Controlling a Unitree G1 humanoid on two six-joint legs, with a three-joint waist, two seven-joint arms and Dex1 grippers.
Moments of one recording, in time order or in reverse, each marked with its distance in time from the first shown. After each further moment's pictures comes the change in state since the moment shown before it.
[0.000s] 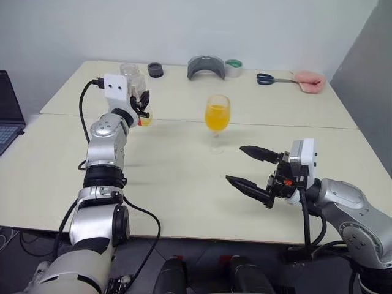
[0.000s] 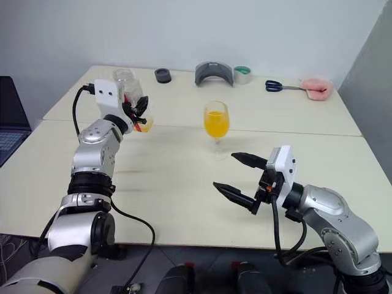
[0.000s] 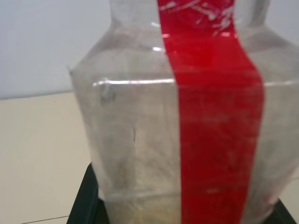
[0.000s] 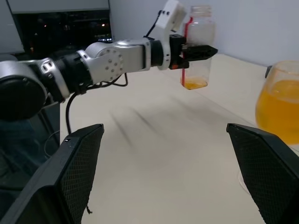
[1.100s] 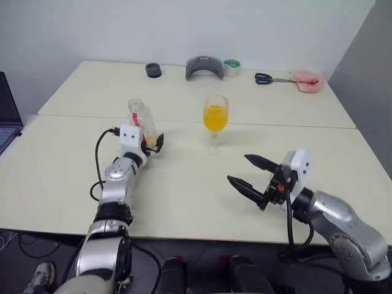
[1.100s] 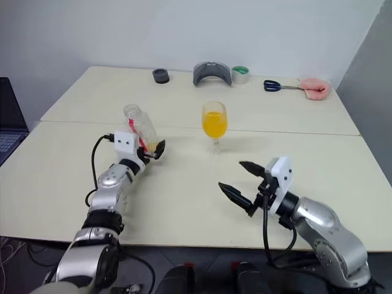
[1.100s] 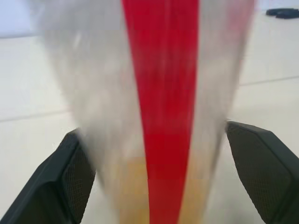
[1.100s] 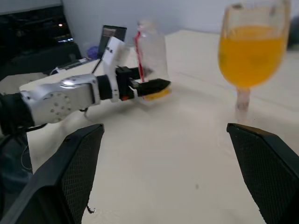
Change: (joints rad) left arm 0.395 -0.056 -0.057 -0.155 0.006 -0.105 0.022; right arm 0.245 0.089 -0.008 -0.042 -0.065 0.005 -0.197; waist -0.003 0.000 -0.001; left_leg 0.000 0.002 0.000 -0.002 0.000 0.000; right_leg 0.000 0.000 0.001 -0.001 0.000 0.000
